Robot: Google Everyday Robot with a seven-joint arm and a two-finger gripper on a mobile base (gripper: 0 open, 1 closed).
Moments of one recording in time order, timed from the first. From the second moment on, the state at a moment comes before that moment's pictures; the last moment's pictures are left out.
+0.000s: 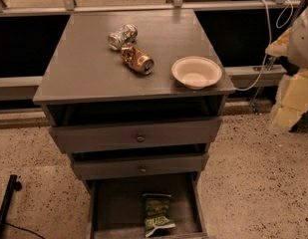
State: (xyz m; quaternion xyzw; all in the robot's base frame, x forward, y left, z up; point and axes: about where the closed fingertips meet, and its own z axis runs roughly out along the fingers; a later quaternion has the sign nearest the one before) arm 0.438 -0.217 0.976 -0.60 0.78 -0.03 0.16
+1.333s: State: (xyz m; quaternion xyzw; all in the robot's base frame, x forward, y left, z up) arm 0.371 -0.112 0.811 -0.68 0.68 0.22 0.15
